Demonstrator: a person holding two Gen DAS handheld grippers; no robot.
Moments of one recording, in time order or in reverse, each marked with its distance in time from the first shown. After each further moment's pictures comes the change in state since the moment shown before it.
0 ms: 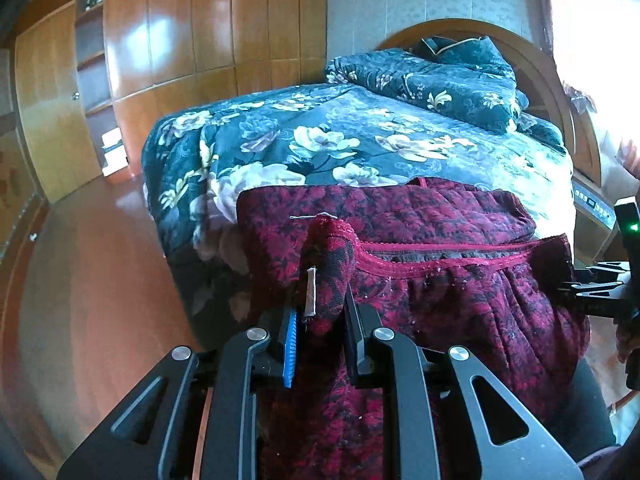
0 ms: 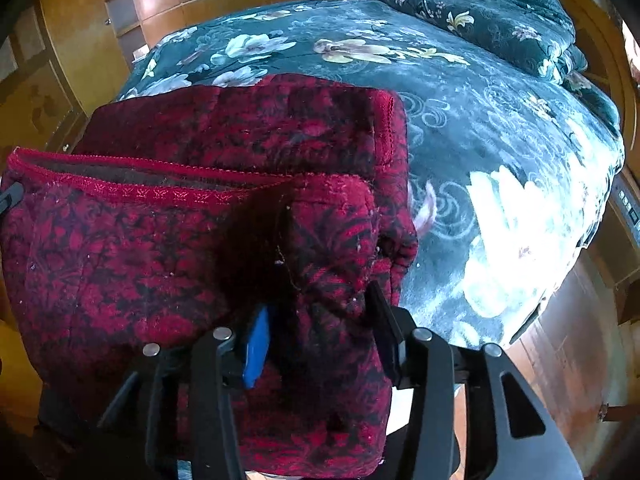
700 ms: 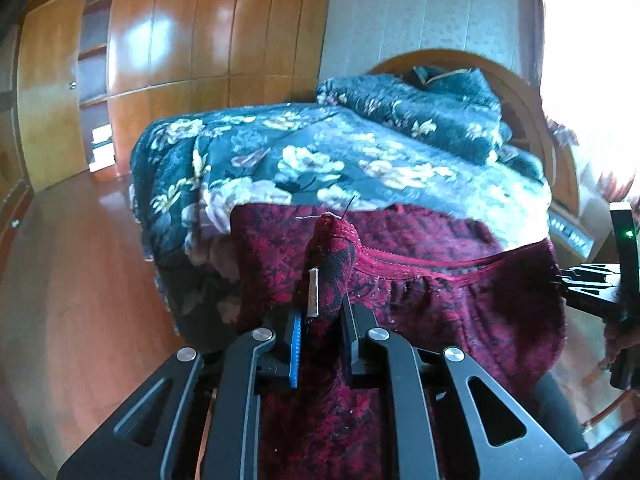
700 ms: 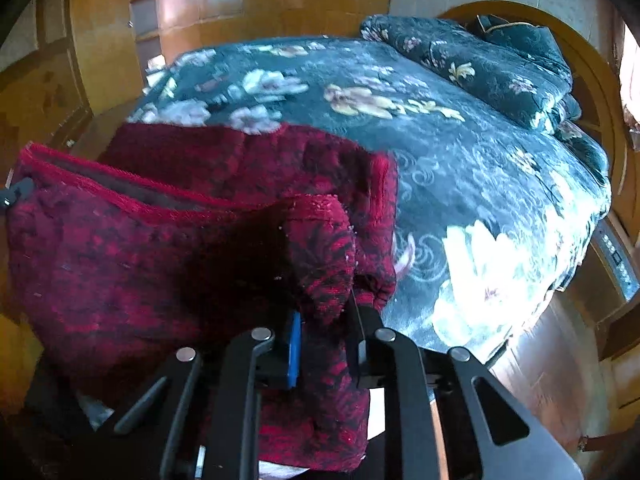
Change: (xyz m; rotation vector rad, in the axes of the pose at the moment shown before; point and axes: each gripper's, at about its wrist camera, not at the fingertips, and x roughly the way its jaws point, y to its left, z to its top) left arm -0.039 0.015 0.000 -0.077 -0.081 -0.108; right arm -0.050 0.013 0.005 -0.091 -0.139 -0.025
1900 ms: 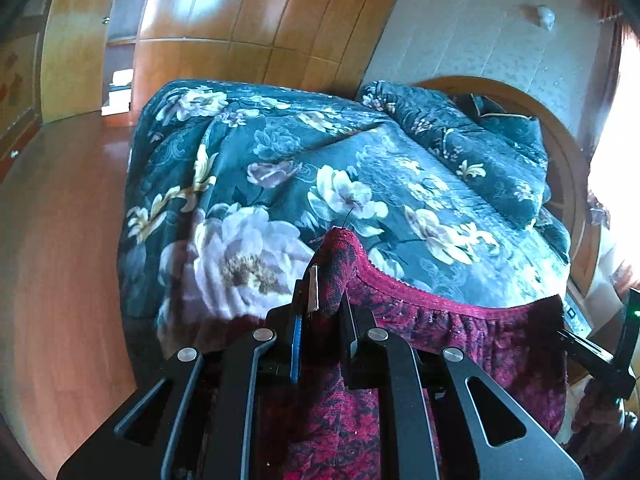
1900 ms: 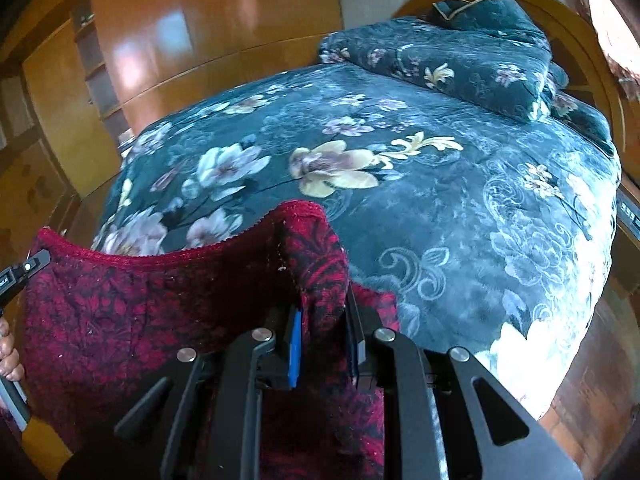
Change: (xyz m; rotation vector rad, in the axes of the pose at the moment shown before) left arm 0.148 0.064 0.119 -0.260 0.062 0.027; right arm 0.074 -0.051 0.138 0.249 -0.091 0.016
